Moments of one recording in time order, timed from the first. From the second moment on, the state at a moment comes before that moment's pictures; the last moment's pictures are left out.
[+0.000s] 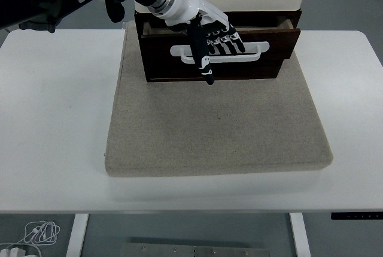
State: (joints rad) left arm -1.69 0.31 -0.02 -1.04 0.42 -0.61 0.43; right arm -0.06 0.00 0.13 0.15 -0.15 0.22 0.04
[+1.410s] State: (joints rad) left arm -1.69 0.48 -1.03 -0.77 0.40 -0.61 0.29; right arm -0.06 0.00 0.13 0.15 -0.15 0.22 0.04
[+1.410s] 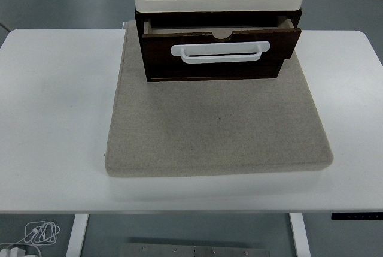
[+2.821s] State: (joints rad) left arm -1.09 0.28 -1.02 -0.24 -0.06 -0.25 0.13; right arm -0.06 0.00 0.13 0.15 -0.15 0.22 0.04
